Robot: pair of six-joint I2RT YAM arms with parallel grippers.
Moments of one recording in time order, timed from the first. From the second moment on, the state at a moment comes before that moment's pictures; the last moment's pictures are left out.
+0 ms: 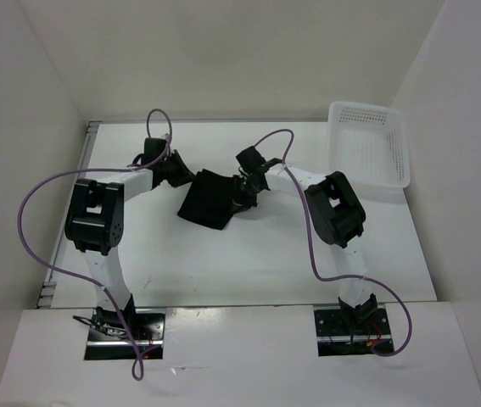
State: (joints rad) left arm -0.13 1.95 1.21 -0.03 0.35 -0.69; right arm 0.58 2.17 1.56 -0.51 -0.31 0.70
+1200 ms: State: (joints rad) left arm -0.06 1.83 1.03 -0.02 0.65 -0.81; right arm 0.66 2.06 1.57 -0.57 -0.42 0.67
